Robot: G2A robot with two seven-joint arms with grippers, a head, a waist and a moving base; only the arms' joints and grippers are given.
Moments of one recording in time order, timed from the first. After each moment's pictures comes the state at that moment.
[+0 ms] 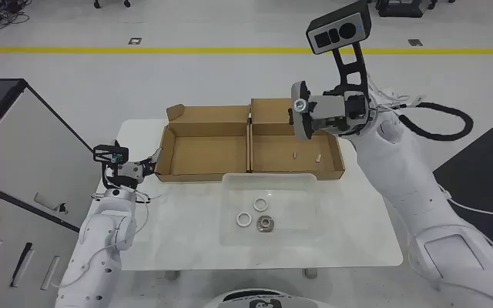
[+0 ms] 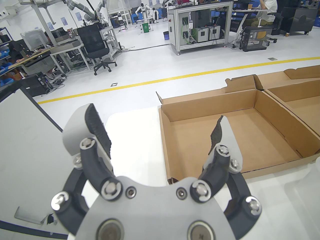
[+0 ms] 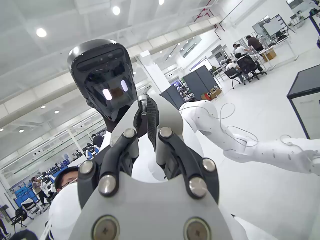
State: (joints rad) left arm 1.73 -1.15 -1.60 -1.80 1.33 0.00 0.00; right arm -0.77 -1.14 1.00 -1.74 1.26 -0.34 1.21
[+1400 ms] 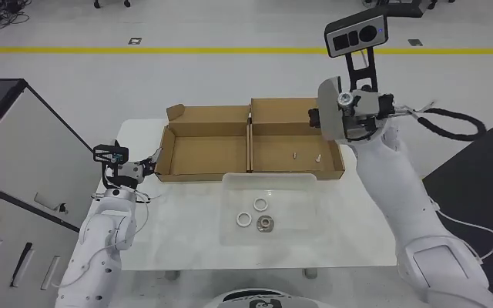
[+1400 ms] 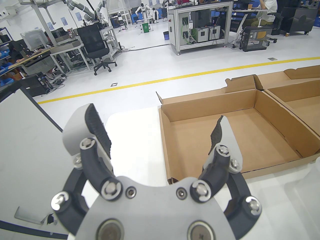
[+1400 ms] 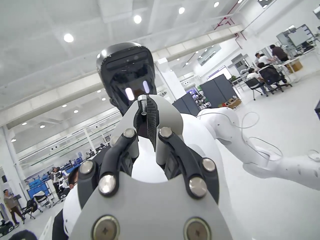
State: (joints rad) left arm 1.73 -1.15 -1.60 -1.80 1.33 0.00 0.00; right arm -0.87 -1.21 1.10 -1.76 1.34 -0.28 1.26
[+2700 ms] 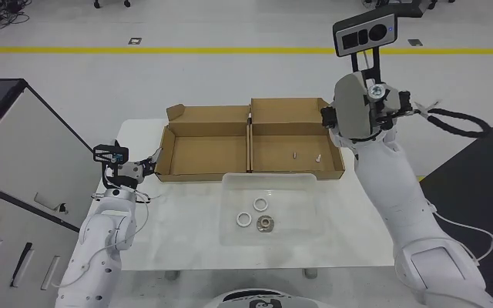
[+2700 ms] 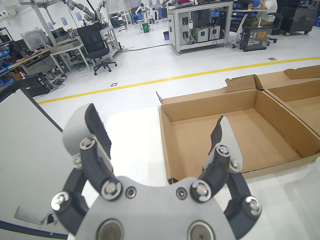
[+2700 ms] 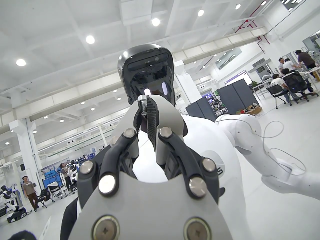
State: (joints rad) left arm 1.73 -1.15 -1.60 -1.80 1.33 0.00 0.00; right arm -0.90 -1.22 1.10 -1.78 1.39 -0.28 1.25
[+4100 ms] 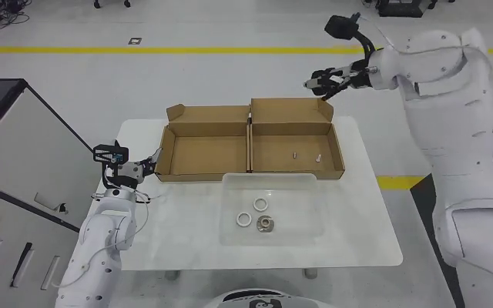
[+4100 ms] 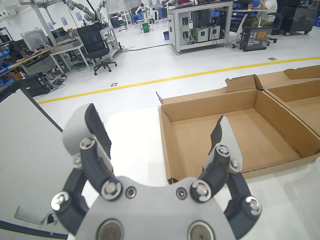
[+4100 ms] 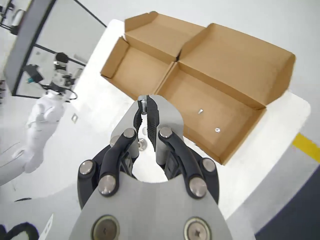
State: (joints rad) left arm 1.73 -1.15 -1.60 -1.80 1.33 0.00 0.00; right arm -0.55 -1.07 1.12 -1.40 -0.39 0.06 1.40
